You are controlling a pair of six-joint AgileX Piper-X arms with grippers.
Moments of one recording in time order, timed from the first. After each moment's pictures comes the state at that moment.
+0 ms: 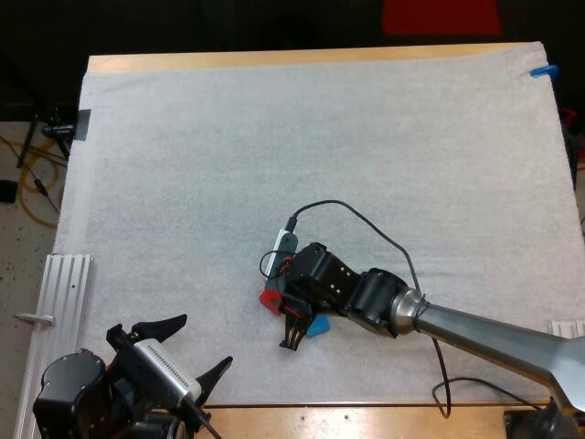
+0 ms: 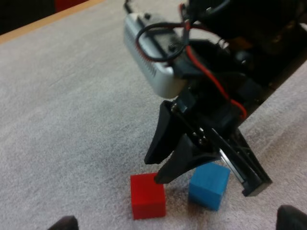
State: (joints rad) left arm -0.08 0.17 -0.68 1.22 0.55 -1.43; right arm 1.04 1.63 -1.00 0.33 -0.08 -2.11
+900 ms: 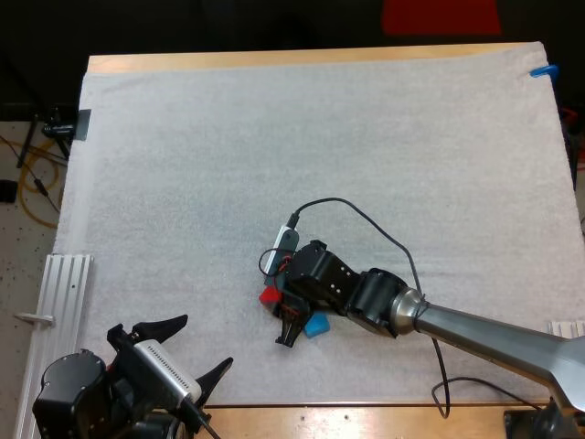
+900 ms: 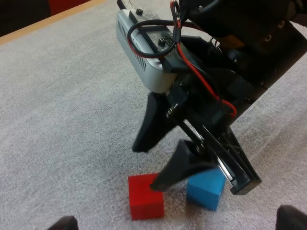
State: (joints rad) left arm -0.09 0.17 -0.68 1.22 0.55 -1.43; right arm 1.04 1.63 -1.00 0.30 -0.06 -2.06
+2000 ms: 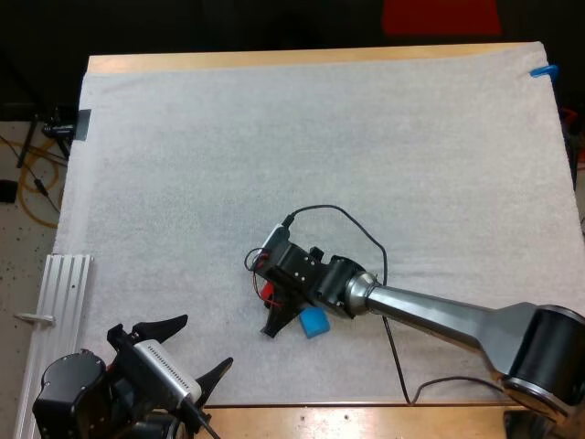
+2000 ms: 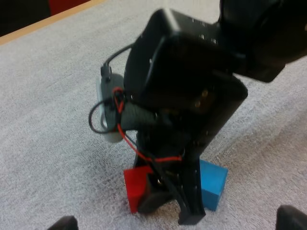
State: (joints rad) left arm -0.09 0.17 -0.68 1.22 0.55 -1.43; right arm 1.03 1.86 -1.18 0.47 -0.02 -1.89
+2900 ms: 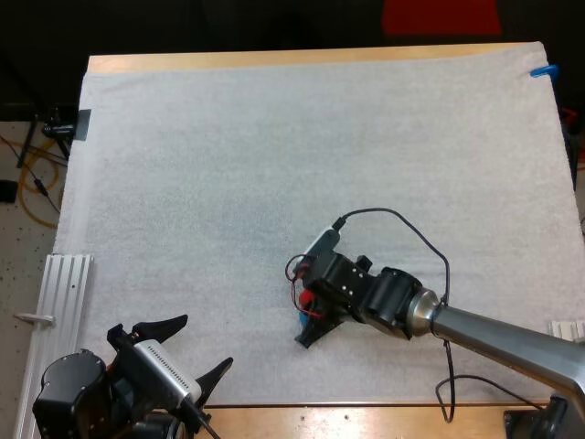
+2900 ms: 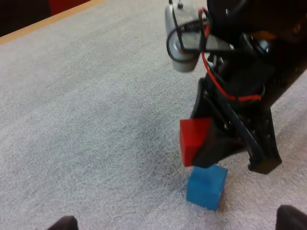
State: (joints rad) left arm -0.09 0.17 -0.68 1.22 0.55 -1.43; right arm 1.03 1.56 -0.97 0.58 0.04 -1.76
